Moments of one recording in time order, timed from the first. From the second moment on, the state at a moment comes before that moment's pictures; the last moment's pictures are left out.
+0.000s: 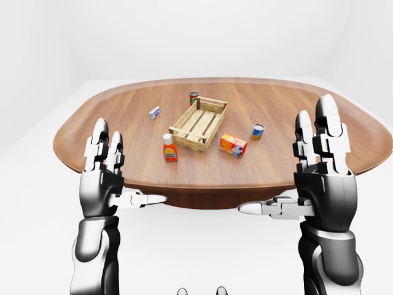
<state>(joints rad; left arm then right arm) 0.08 0.04 0.19 -0.57 -0.18 0.09 -0.13 0.16 0.00 0.05 -0.89 -0.17 0.09 0.02</state>
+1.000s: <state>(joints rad) 0.07 0.04 0.20 -0.59 -0.19 0.09 -0.13 0.17 -0.01 0.06 -0.90 -0.14 0.09 0.02</state>
